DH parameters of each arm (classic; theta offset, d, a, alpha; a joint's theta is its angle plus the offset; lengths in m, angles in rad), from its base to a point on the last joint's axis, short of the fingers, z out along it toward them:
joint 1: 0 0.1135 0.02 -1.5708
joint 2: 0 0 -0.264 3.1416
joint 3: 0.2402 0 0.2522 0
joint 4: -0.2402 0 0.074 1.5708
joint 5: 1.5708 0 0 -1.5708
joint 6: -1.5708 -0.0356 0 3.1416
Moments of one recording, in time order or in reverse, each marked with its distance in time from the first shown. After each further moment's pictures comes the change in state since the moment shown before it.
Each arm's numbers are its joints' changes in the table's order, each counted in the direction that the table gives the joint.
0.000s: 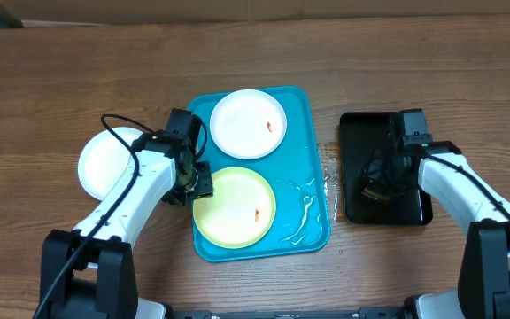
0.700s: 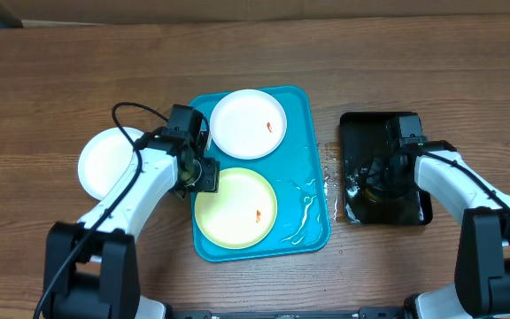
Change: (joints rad) left arm 0.000 0.043 -0.001 0.120 0.032 -0.243; right arm 0.000 0.053 0.000 -0.053 0.014 0.006
